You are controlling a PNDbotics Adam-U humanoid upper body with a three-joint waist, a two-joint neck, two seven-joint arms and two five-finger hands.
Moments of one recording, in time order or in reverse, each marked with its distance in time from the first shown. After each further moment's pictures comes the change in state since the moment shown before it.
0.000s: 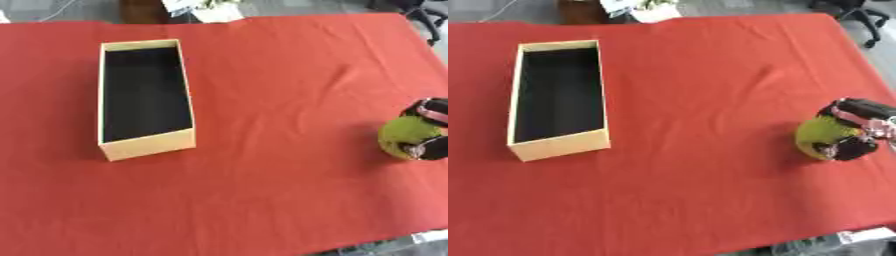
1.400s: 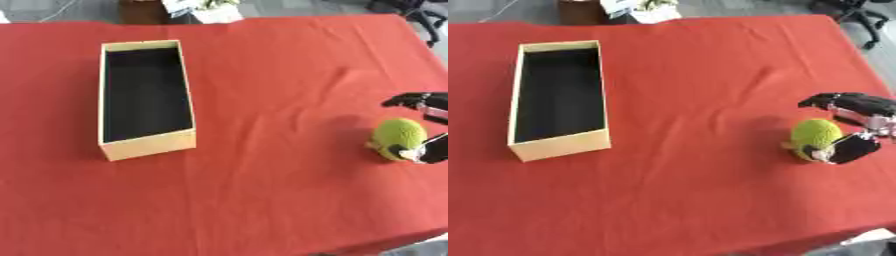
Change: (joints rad) left arm 0.000 0.007 0.006 0.000 0.001 -0.012 0.012; right arm 0.014 -0.047 0.035 -0.085 0.058 0.021 0.133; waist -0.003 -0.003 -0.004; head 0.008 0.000
